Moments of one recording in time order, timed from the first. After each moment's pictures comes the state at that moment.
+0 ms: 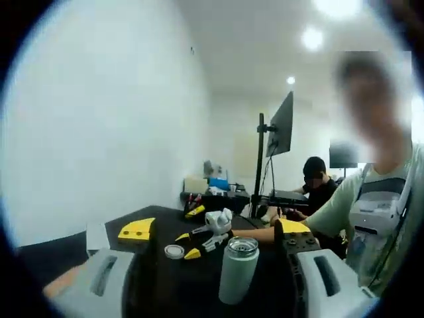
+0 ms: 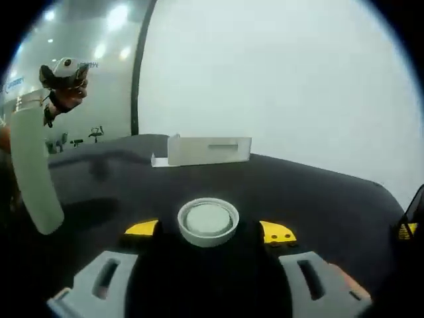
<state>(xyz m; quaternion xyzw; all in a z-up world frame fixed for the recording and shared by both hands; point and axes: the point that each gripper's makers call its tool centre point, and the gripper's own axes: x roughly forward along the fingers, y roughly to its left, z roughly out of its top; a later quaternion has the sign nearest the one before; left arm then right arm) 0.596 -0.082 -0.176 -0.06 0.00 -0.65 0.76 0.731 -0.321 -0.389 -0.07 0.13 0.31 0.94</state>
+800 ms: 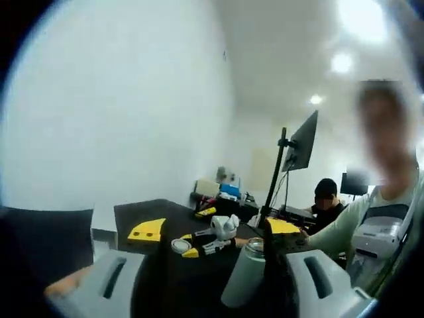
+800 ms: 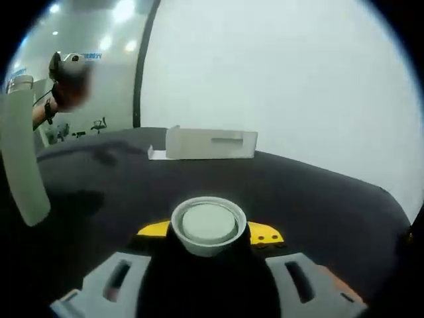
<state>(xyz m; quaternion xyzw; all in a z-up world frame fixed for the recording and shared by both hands) 0.627 -0.079 -0.190 -0.13 0.04 -0.61 0.78 0.738 -0.316 -0.391 -0.09 0.13 0.33 0.93</state>
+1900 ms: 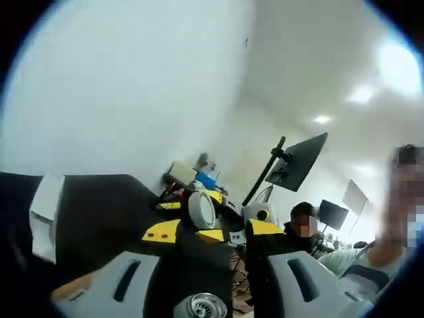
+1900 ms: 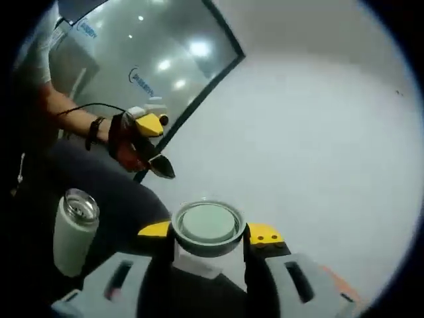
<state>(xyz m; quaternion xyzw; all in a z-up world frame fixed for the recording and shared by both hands) 0.603 -0.198 -0.129 -0.23 0.17 -0.66 0.70 0.617 -0.258 -0.142 -0.27 -0.20 0.33 0.88</state>
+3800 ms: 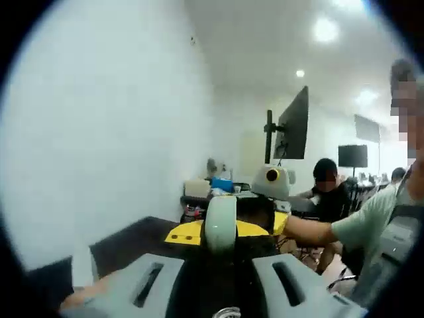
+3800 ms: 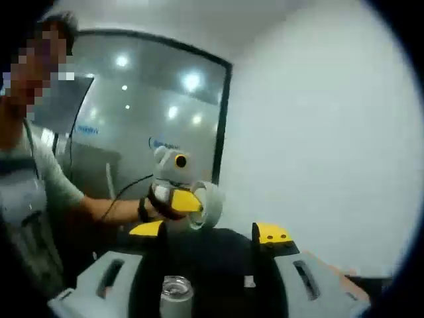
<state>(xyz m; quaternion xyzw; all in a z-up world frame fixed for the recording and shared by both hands) 0.586 -0.203 -0.090 0.01 -0.02 -0.62 0.78 0.563 -0.242 -0.101 0.07 -0.03 0.55 0.83</state>
